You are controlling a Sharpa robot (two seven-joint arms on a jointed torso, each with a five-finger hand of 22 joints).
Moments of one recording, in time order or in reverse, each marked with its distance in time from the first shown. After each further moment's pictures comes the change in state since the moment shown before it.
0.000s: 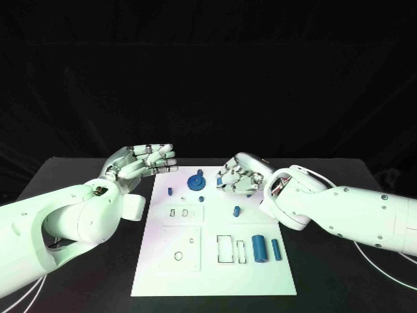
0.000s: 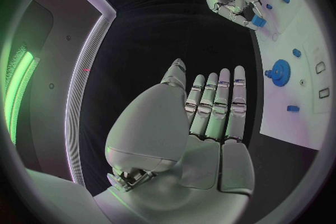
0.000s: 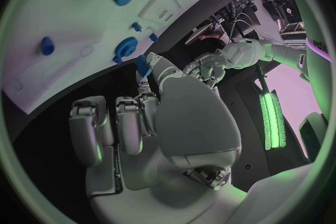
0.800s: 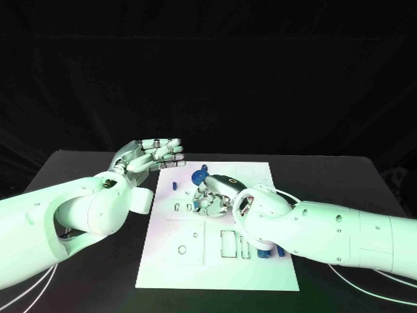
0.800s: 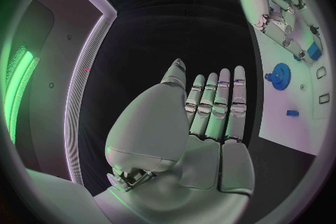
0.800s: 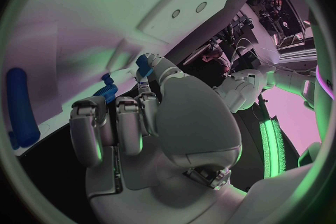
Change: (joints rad) left arm 0.000 0.019 -0.001 -0.010 0.000 0.005 -0.003; left_hand 0.000 0.000 0.000 0.000 0.000 0.000 0.000 0.000 0.000 0.000 0.000 0.000 0.000 0.000 0.000 0.000 0.000 0.000 0.000 0.000 0.000 0.000; right arm -0.087 0.196 -0.020 -0.052 -0.198 0.038 -0.171; right_hand -0.019 -0.003 0.004 0.005 0.006 -0.003 -0.003 0.000 0.000 0.000 0.000 0.000 0.000 0.000 0.000 0.000 0.000 0.000 0.000 0.000 0.000 0.000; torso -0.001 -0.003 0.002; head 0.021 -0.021
